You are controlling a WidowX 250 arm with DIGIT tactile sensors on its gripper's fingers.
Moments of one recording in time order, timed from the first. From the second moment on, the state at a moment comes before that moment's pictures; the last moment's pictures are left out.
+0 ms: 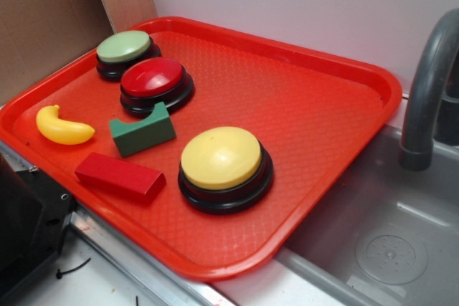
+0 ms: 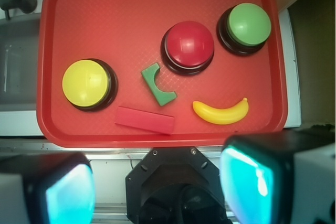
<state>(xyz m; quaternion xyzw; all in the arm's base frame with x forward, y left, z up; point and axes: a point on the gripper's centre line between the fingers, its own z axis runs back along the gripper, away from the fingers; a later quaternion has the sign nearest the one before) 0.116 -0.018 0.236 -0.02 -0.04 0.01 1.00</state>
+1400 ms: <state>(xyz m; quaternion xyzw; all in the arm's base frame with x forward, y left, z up) 0.278 0.119 0.058 0.01 -0.03 0.16 0.99</state>
